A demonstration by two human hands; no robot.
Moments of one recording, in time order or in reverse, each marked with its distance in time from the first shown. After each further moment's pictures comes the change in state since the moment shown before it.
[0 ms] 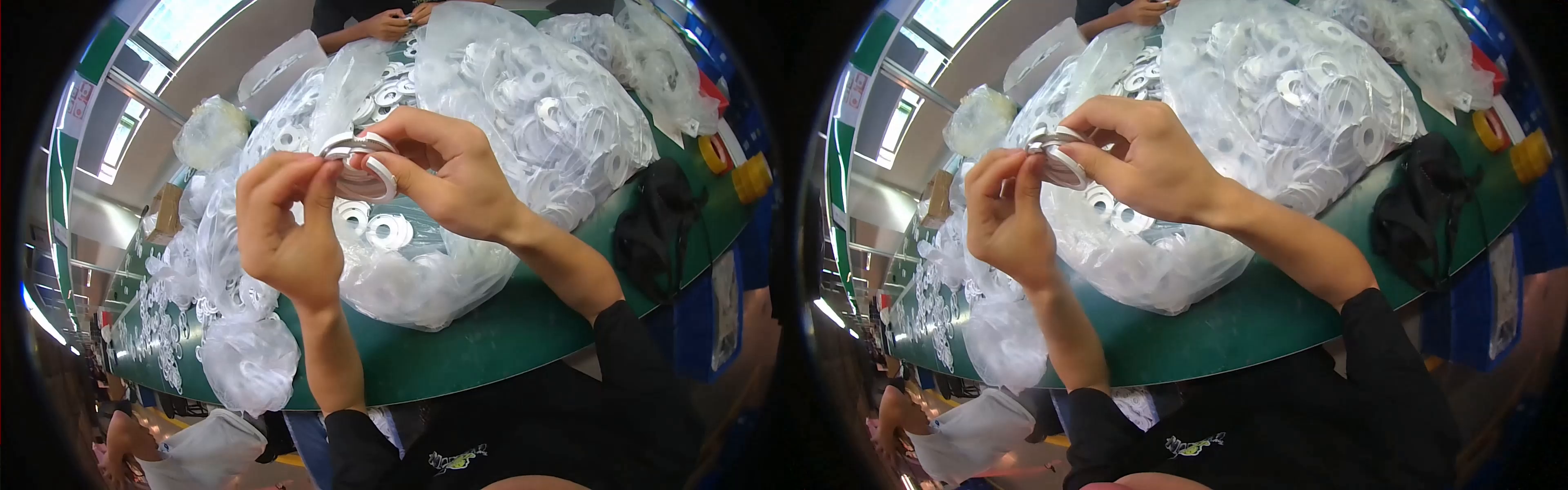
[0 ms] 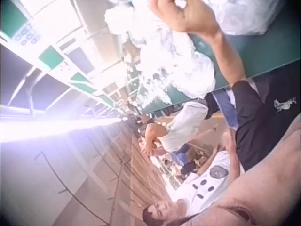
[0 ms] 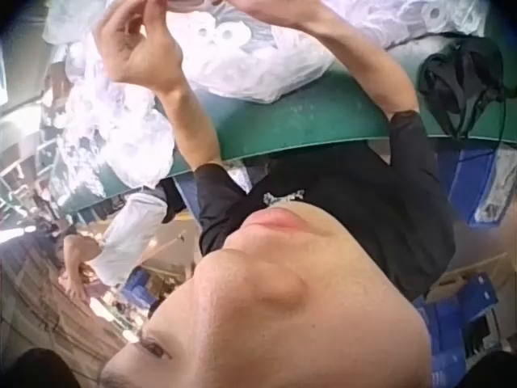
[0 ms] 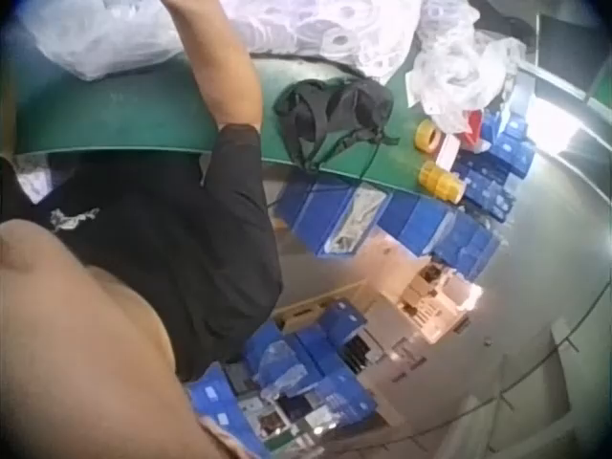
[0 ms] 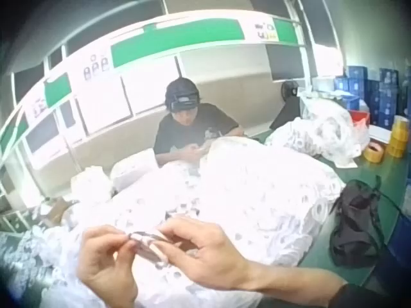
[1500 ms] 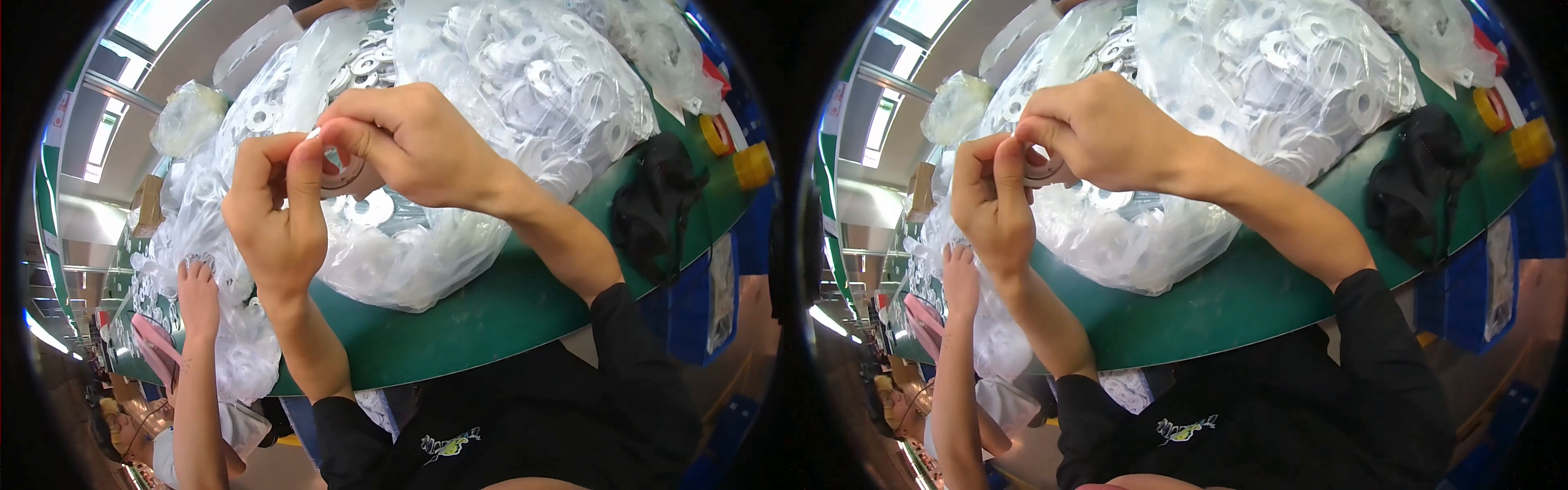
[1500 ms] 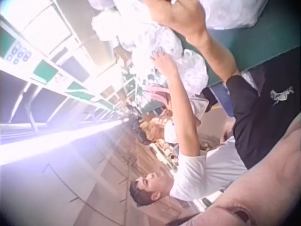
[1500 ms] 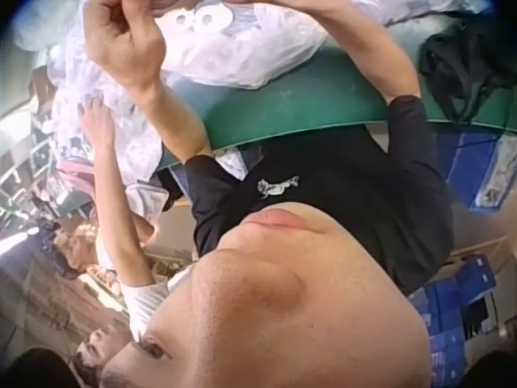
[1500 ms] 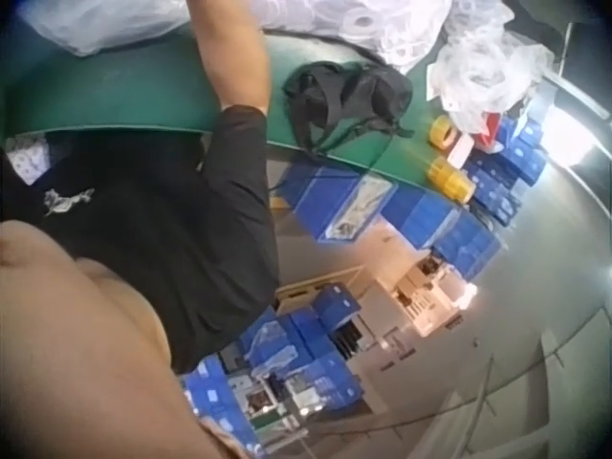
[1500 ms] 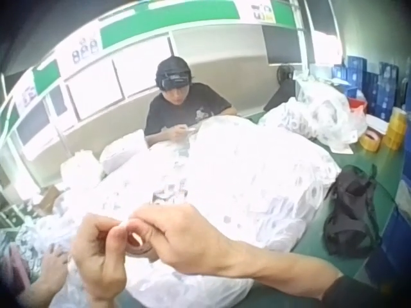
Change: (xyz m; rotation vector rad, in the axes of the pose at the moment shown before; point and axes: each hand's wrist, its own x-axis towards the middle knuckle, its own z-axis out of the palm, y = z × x) left_hand -0.003 0.009 -0.006 0.104 -0.430 -0.284; right_hand 0.004 0.006 -0.005 -0.312 -0.088 -0.119
